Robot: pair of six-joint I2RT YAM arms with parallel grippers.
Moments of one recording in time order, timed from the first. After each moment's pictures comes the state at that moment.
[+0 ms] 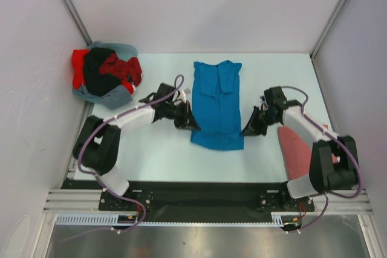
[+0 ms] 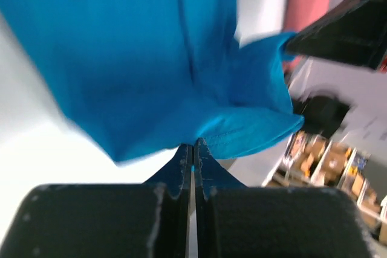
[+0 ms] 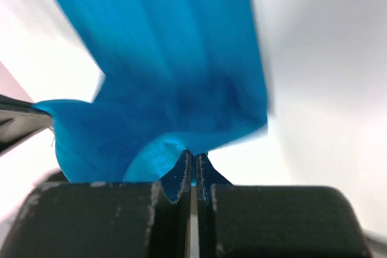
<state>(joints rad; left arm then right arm) -0.49 1.62 0.97 -0.32 0.70 -0.65 0.22 1.40 0.87 -0.68 -0.48 0.65</state>
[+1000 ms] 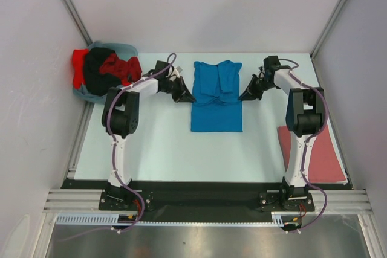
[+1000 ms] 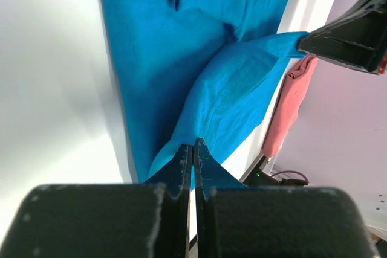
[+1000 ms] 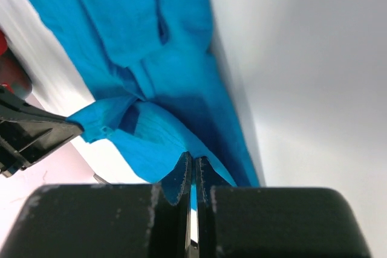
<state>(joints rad) -0.27 2.22 1.61 -0.39 0.76 -0.65 0.07 2.17 1.68 -0.71 -0.57 0.58</state>
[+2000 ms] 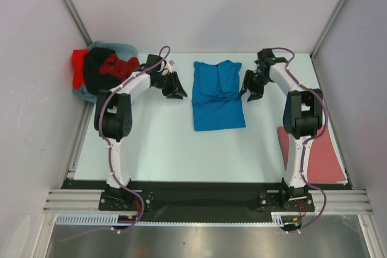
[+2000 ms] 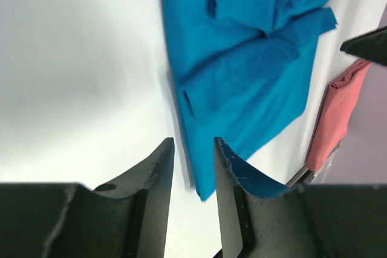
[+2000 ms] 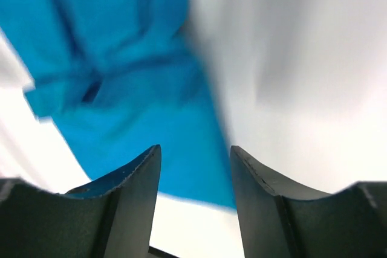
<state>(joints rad) -0.22 2.18 1.69 -0.54 0.62 -0.47 0.09 2.22 1.86 -0.90 -0.36 0.43</state>
